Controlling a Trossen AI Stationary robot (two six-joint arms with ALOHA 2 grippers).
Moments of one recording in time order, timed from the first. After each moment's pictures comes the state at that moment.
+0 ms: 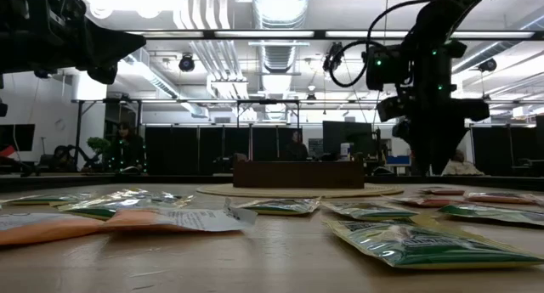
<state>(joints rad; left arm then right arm) 0.06 0.16 0.01 0.29 -0.08 0.03 -0.40 1.46 0.78 -0.78 -0.08 -0.32</state>
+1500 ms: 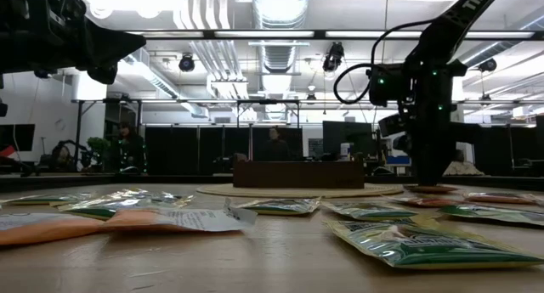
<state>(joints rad) 0.06 0.16 0.01 0.29 -0.08 0.03 -0.48 1.50 0.69 -0.63 -0.08 -0.40</state>
